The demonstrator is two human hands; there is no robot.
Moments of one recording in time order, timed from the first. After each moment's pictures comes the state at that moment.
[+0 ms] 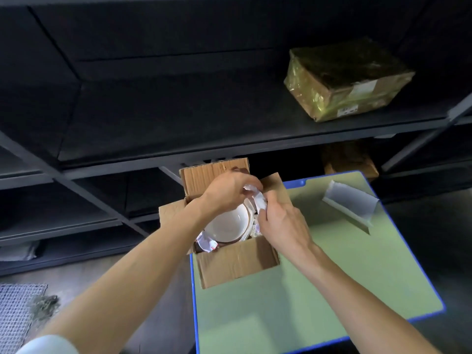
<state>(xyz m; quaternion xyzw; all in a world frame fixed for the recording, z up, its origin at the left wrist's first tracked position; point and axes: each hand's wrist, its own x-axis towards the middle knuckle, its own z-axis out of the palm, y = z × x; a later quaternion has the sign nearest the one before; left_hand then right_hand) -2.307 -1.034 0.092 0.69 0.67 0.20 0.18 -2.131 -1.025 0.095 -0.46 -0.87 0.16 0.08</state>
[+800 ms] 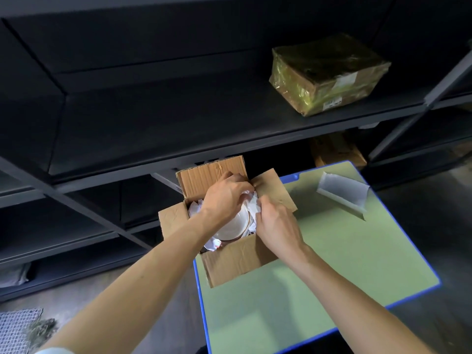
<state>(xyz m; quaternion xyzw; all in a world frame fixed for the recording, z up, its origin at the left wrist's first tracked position) -2.304 -1.050 0.060 0.69 0.69 0.22 0.07 -2.141 -1.046 0.075 -0.50 -0.85 0.13 0.09</state>
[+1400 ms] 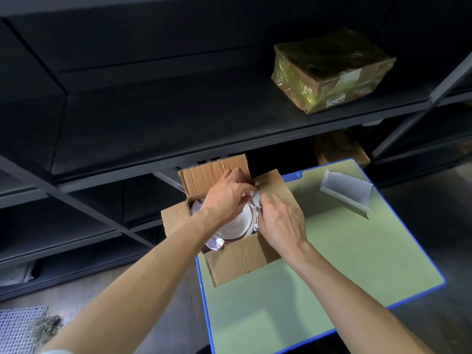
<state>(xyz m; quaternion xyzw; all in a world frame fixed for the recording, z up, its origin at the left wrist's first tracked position) -2.309 -1.050 0.054 0.71 0.67 0.22 0.06 -2.143 -1.041 0.072 -0.48 -0.87 0.02 0.09</state>
